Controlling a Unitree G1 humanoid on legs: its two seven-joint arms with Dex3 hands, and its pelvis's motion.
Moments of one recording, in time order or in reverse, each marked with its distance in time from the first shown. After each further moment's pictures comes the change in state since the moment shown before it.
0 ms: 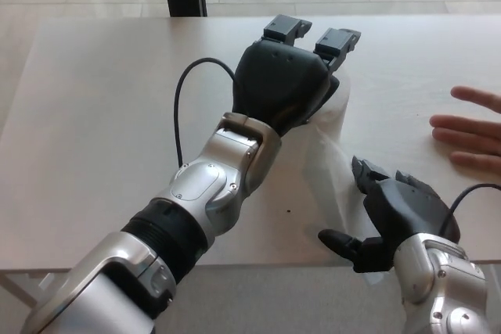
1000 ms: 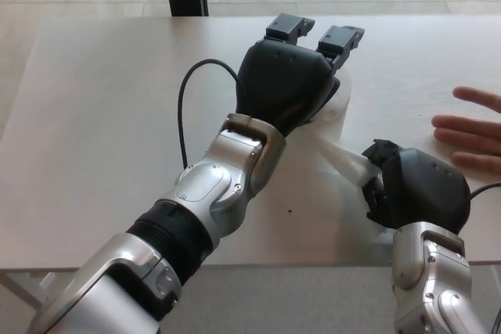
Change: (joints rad) left_arm 0.003 -0.024 0.011 -0.003 0.000 0.000 0.012; right_arm -0.039 0.077 -0.174 0.227 0.026 -0.252 -0.466
